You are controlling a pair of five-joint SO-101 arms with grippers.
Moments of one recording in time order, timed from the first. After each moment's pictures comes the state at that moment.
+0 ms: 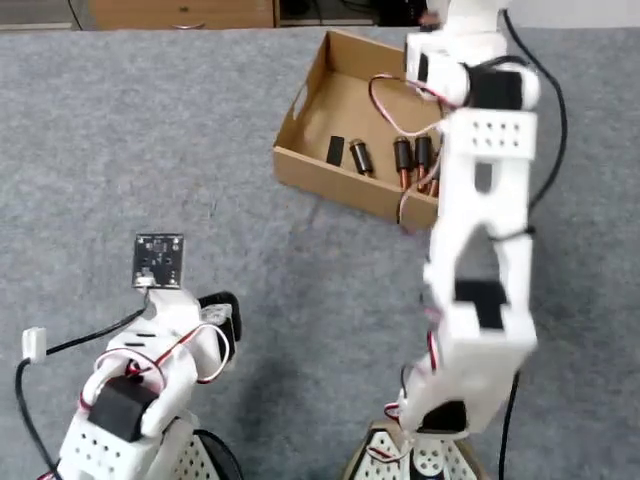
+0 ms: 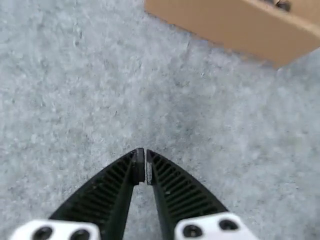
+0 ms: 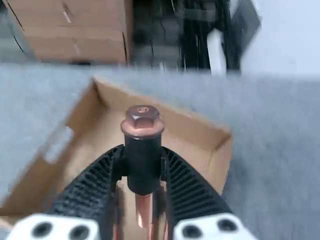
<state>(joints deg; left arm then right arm) 21.1 -96.6 78.9 67.6 13.5 -0.4 22.6 -38.9 66.2 -5.1</state>
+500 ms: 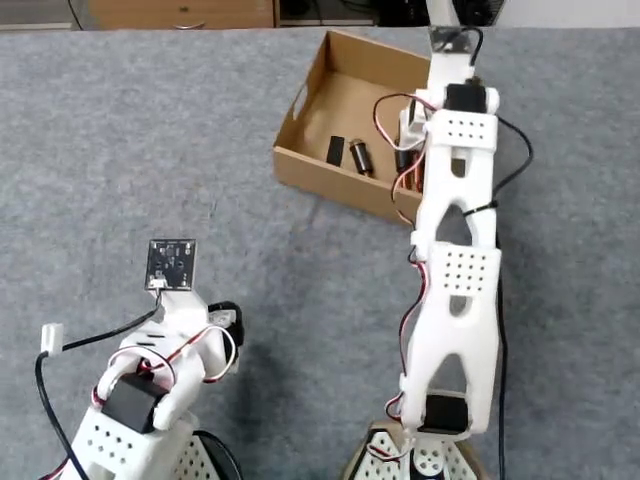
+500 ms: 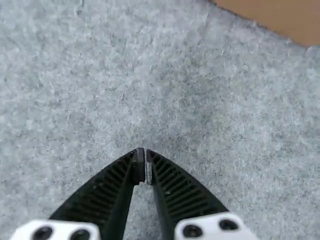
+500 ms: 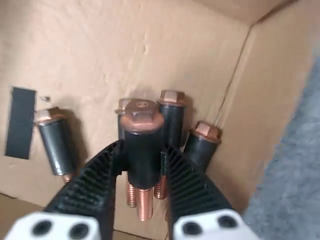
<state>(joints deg) 20.9 -98.1 86.7 64.7 13.5 2.1 63.5 -72.1 86.5 -5.2</state>
